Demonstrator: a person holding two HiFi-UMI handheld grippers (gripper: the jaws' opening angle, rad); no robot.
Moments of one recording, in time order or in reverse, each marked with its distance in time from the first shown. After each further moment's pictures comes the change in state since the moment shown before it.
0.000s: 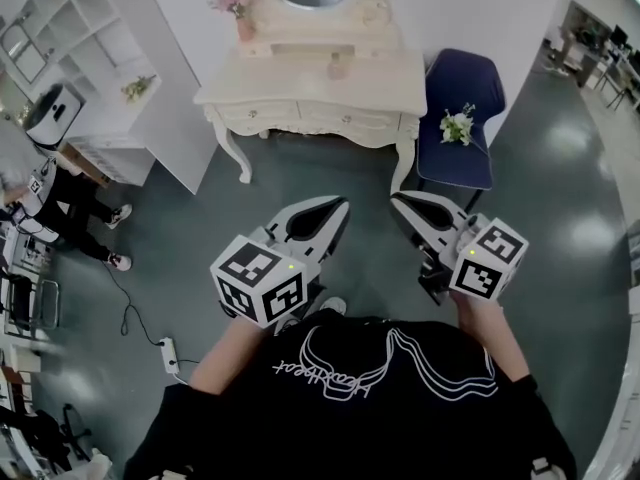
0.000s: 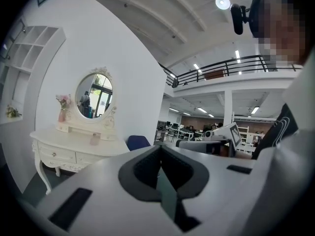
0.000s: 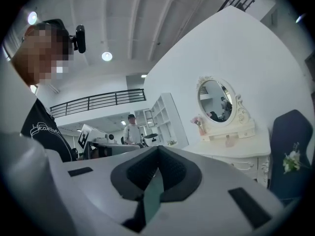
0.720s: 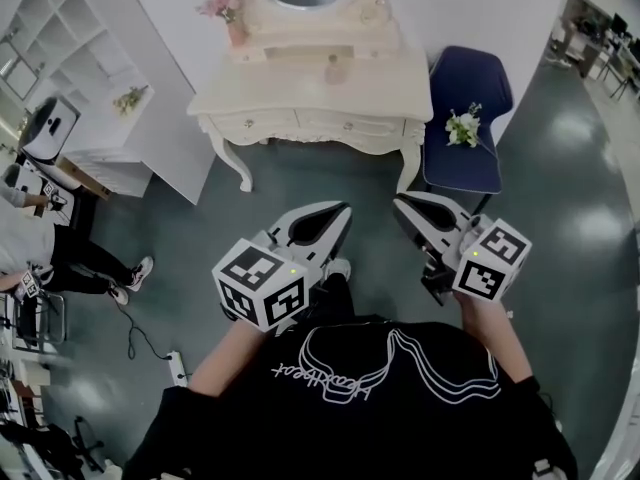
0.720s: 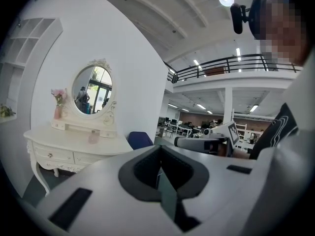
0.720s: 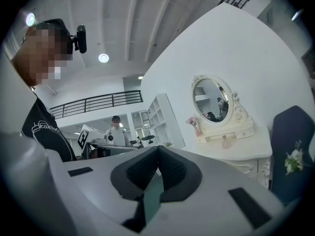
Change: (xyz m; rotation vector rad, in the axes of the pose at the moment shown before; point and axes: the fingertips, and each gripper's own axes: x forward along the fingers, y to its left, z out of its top) left arm 0.057 0.021 -0.007 0.002 0.057 -0.018; right arm 0.001 -0.063 0.003 0.027 -0.020 -0.012
